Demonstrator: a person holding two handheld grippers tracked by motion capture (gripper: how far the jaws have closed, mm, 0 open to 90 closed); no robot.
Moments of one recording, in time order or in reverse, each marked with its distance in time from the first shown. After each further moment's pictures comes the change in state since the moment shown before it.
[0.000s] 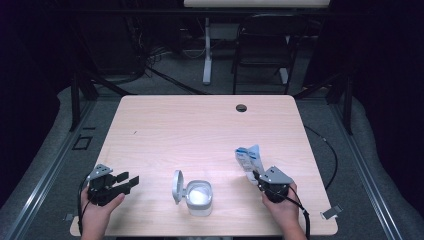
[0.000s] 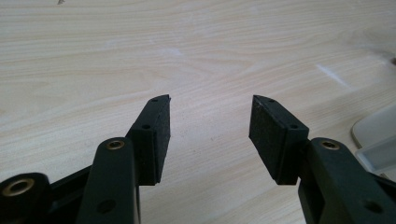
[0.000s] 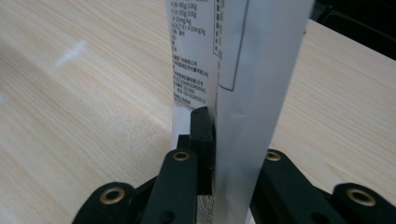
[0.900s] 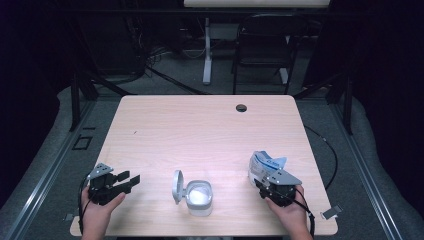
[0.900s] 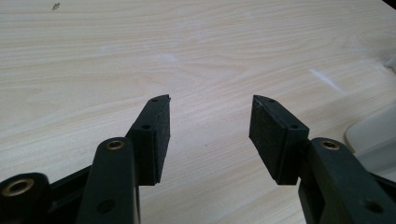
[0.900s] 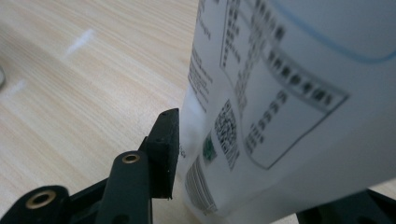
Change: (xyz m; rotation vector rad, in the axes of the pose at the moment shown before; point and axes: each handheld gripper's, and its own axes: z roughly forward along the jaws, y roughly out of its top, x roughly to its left) left arm -0.003 0.004 0.003 -0.017 -0.013 0.000; right arm -0.008 -0.012 -0.012 0.040 0.051 0.079
